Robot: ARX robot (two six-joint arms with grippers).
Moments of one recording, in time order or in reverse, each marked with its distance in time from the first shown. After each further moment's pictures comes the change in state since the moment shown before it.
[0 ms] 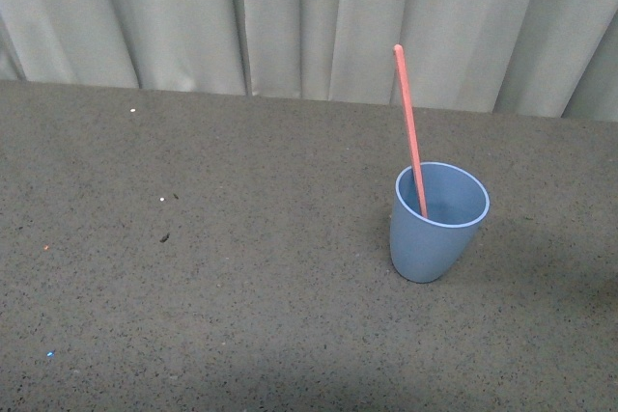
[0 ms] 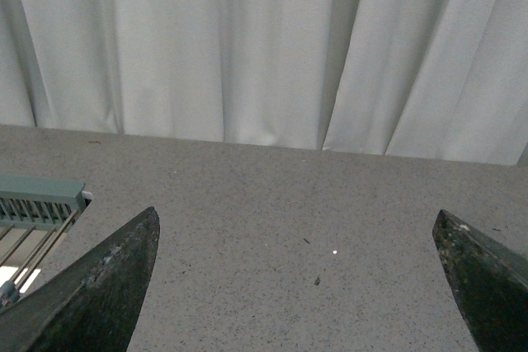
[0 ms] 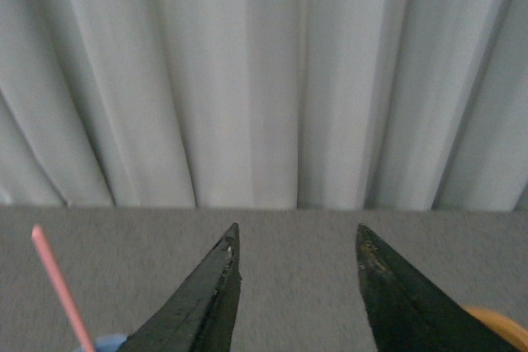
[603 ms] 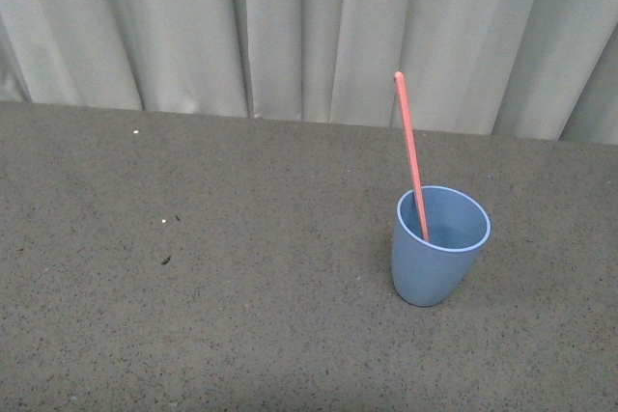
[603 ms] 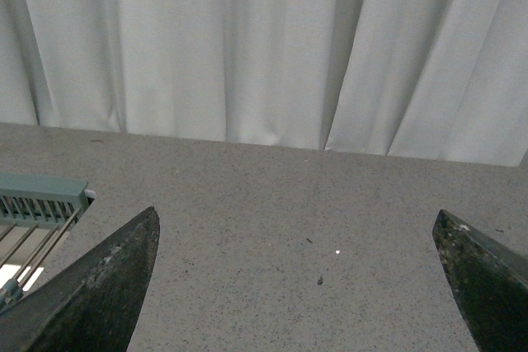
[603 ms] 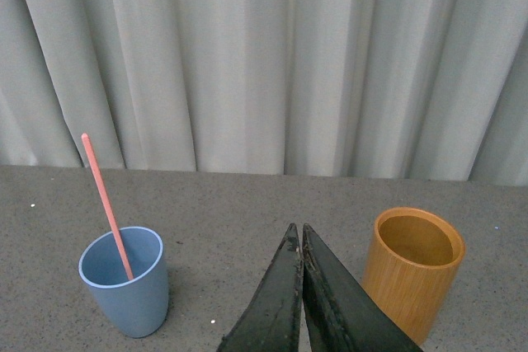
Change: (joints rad) left arm 0.000 -0.001 0.000 0.000 -0.002 0.000; right arm -0.046 -1.049 -0.262 -0.725 -0.027 -0.026
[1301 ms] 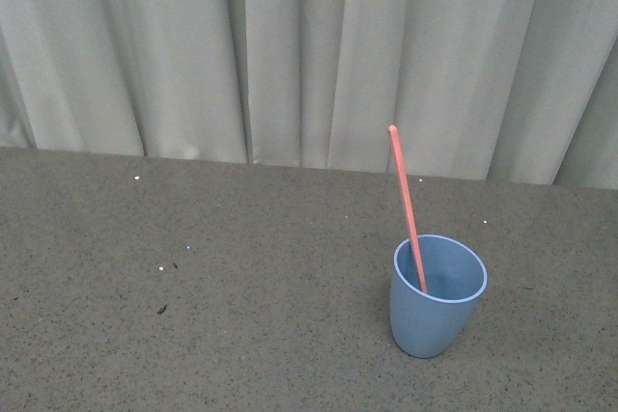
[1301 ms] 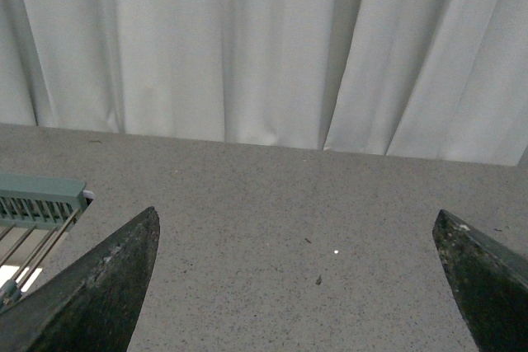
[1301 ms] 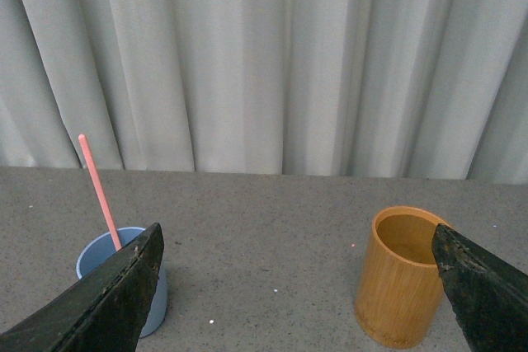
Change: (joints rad) left arm 0.000 0.000 0.000 0.000 0.000 0.000; right arm 0.000 0.000 0.000 0.000 0.000 0.001
